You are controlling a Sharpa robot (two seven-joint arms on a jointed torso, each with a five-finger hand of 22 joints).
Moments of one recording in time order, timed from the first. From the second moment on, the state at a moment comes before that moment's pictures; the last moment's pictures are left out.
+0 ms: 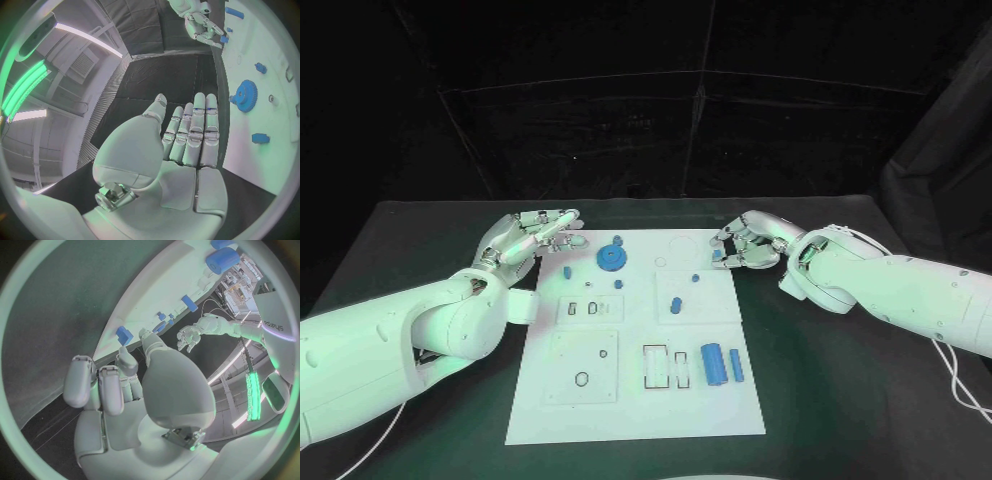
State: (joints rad) left arm 1.18 -0.86 -0.11 1.50 0.05 -0.27 0.56; left_hand 1.35 0.07 -0.01 0.04 0.05 0.92 0.22 0.12 0.07 1.00 0.17 0.13 0.07 1.12 0.12 0.20 0.17 0.18 0.97 0.23 0.27 0.10; right arm 1.11 -0.88 0.03 1.32 -1.20 -0.31 0.16; right_hand 1.31 -0.12 0.08 0.12 0.34 0.94 0.15 0.07 0.07 1.30 0.06 1.12 1.10 1.47 -0.02 1.48 1.31 0.10 1.38 0.09 1.41 1.14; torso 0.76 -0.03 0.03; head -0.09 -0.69
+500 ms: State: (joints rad) left arm 1.18 -0.86 -0.11 1.50 0.05 -0.27 0.55; left_hand 1.35 0.07 -0.01 0.04 0.05 0.92 0.22 0.12 0.07 1.00 0.17 0.13 0.07 1.12 0.12 0.19 0.17 0.18 0.97 0.23 0.27 0.10; right arm 1.11 -0.88 0.03 1.31 -1.20 -0.30 0.16; right_hand 1.37 -0.08 0.12 0.07 0.30 0.95 0.15 0.08 0.07 1.30 0.06 1.12 1.10 1.47 -0.02 1.48 1.31 0.10 1.38 0.09 1.41 1.15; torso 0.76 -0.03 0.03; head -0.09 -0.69
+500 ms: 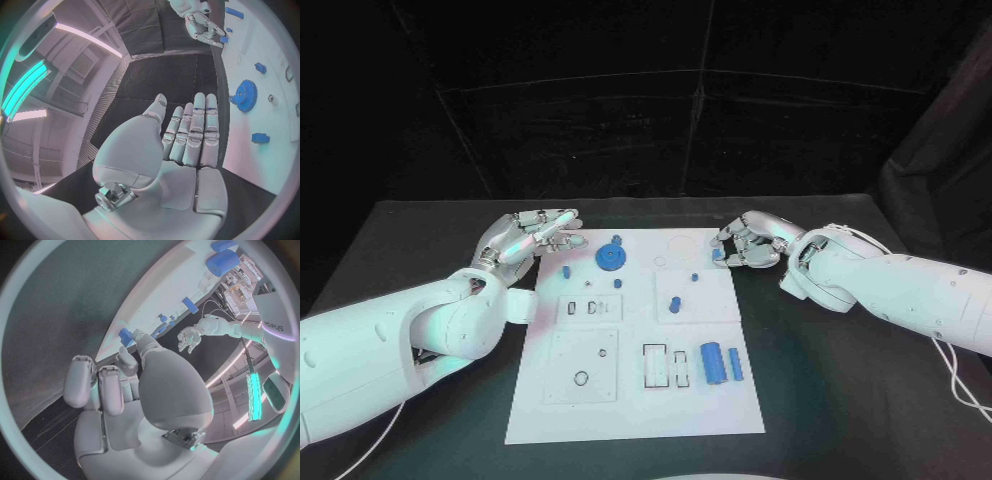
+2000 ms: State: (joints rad) left arm 1.18 -0.86 -0.11 1.50 0.05 -0.27 0.55; left_hand 1.35 0.07 -0.01 0.04 0.05 0.93 0.22 0.12 0.07 1.00 0.17 0.13 0.07 1.12 0.12 0.19 0.17 0.18 0.97 0.23 0.27 0.10; right arm 1.11 -0.86 0.03 1.29 -1.24 -0.29 0.15; right_hand 1.39 -0.07 0.20 0.03 0.23 1.00 0.14 0.09 0.07 1.31 0.05 1.13 1.12 1.46 -0.02 1.48 1.31 0.10 1.38 0.09 1.42 1.15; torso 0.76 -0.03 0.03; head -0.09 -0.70
